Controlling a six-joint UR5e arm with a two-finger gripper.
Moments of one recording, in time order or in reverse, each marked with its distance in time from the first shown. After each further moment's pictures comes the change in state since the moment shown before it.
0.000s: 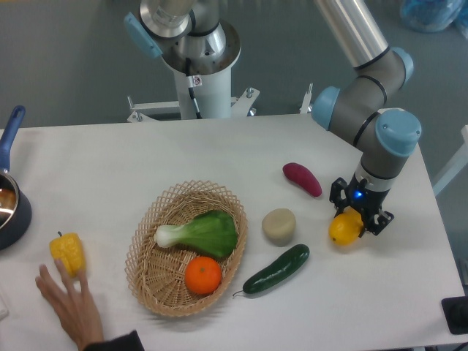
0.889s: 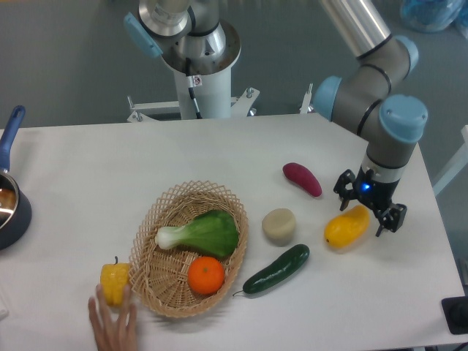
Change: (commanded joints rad) arm 0.011 0.132 0.057 -0.002 0.002 0.018
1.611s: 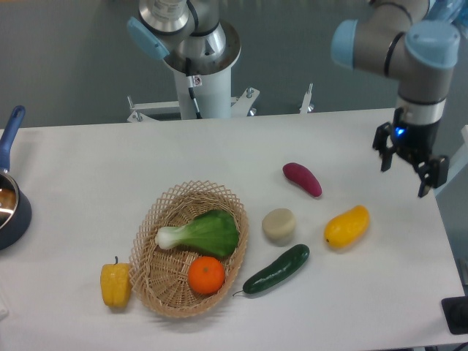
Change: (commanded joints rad) arm 0.166 0.138 -0.009 -0.112 0.000 0.434
